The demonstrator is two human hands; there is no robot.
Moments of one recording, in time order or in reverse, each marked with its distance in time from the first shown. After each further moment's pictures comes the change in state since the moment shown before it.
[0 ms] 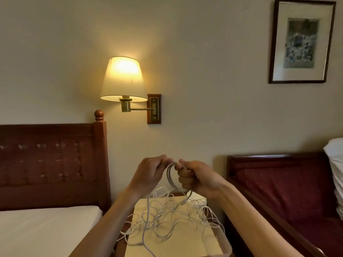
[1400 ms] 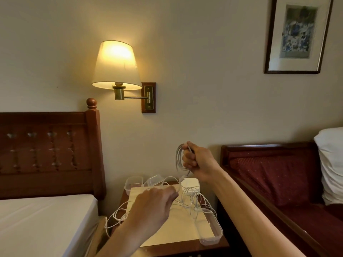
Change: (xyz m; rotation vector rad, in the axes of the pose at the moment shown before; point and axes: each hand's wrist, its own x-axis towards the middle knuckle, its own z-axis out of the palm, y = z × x) left_hand -0.088 0.069 0.027 0.431 -0.372 -0.209; right_hand 0.008 0.009 -0.017 0.186 0.298 -0.159
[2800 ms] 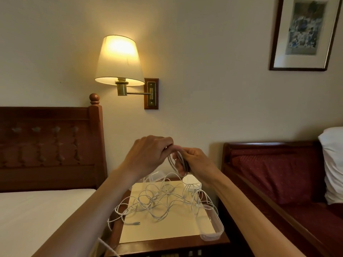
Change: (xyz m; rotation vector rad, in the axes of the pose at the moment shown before) left_hand 0.081 -0.028 -0.065 0.037 0.312 0.302; right_hand -0.019 0.013 0.005 -0.563 -0.158 -0.139
